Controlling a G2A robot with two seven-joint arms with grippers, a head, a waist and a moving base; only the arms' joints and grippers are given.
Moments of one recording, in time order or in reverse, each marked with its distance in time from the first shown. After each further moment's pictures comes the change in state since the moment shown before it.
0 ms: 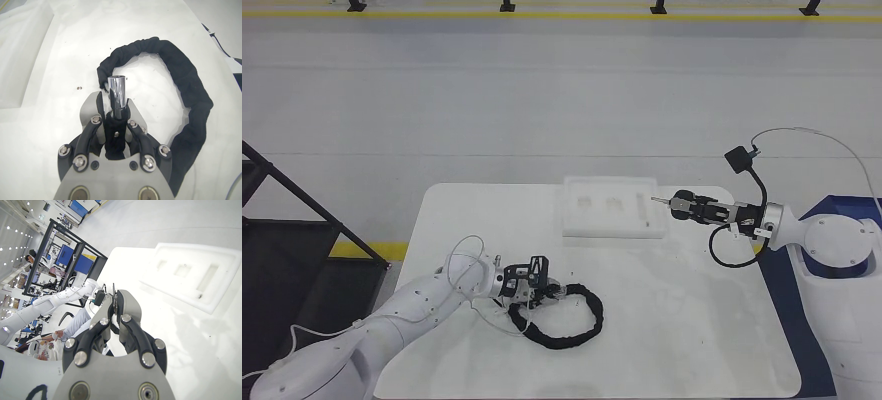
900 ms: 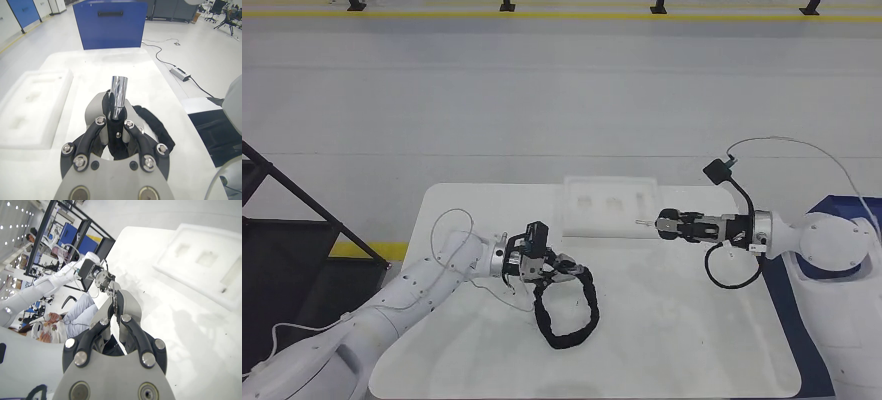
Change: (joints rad) left arm -0.034 0.037 -0.149 -0.191 -0.144 -0.184 0.088; right arm -0.008 0.012 -0.039 -0.108 0.046 0.015 0.157
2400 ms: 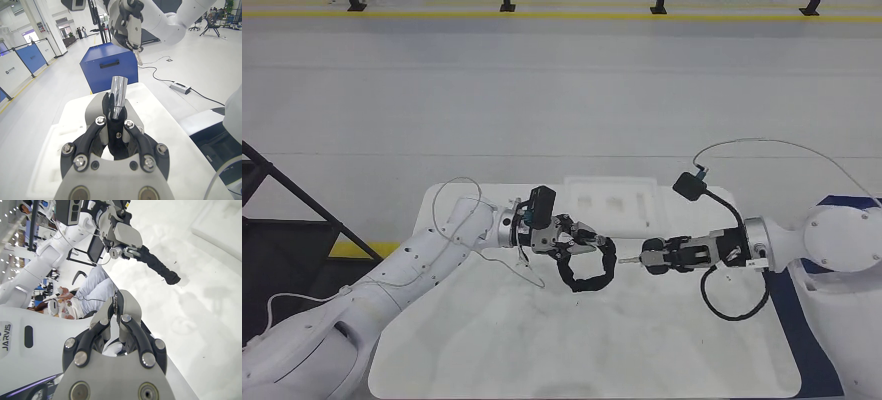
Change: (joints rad) left arm -0.137 -0.022 0.034 -0.069 -0.017 0.019 0.114; right arm 0.072 0.038 -0.079 -0.264 0.017 0.339 0.184
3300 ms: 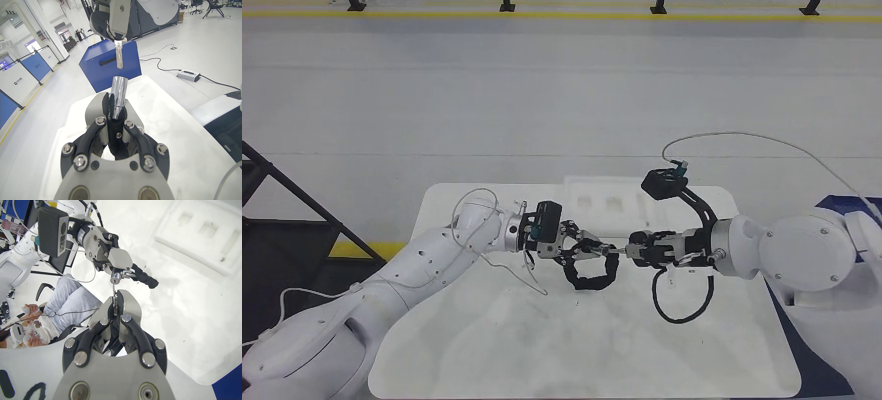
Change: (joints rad) left arm -0.032 -0.033 0.074 0.062 0.171 0.126 0.187; right arm 0.143 0.077 -0.228 -0.159 -0.253 0.301 -0.123
